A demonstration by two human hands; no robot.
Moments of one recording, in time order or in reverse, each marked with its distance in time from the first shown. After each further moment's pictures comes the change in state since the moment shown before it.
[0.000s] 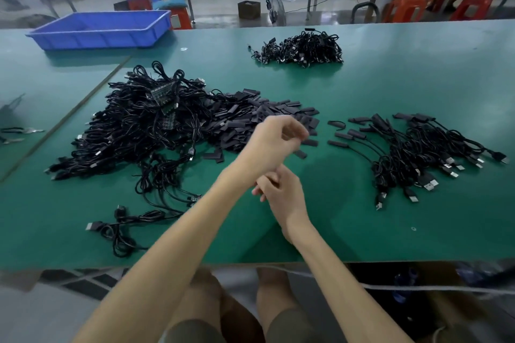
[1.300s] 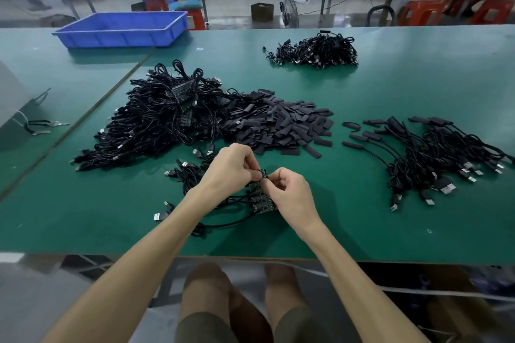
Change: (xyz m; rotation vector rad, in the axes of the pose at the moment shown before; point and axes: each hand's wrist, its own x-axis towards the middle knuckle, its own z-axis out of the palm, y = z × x) left_hand -0.052 -0.073 -0.042 0.299 0.049 -0.249; right_hand -0.003 0.003 0.001 -0.312 -0.049 -0.058
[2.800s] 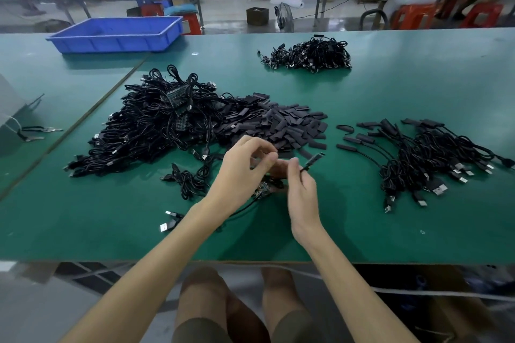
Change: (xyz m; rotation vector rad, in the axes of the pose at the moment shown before) left_hand -0.019 0.030 0.014 -0.246 0.249 0.310; right_hand -0.003 -0.005 -0.003 0.502 0.188 0.034
